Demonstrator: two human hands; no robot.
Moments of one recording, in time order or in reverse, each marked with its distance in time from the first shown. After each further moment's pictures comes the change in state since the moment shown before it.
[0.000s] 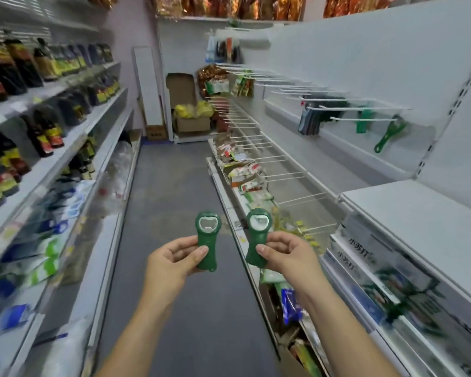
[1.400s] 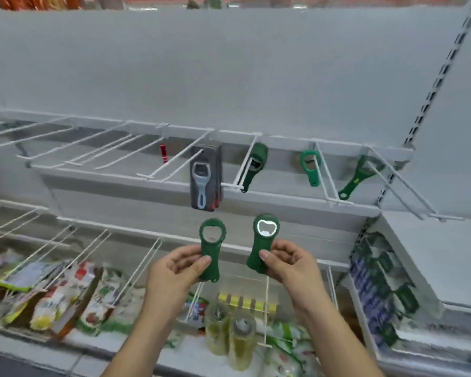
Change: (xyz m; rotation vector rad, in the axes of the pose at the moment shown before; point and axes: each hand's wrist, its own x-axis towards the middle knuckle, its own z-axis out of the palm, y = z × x) left_hand 0.651 -0.015 0.315 0.083 -1.121 -0.145; right_hand 0.513 -0.064 0.009 0.223 1.116 -0.178
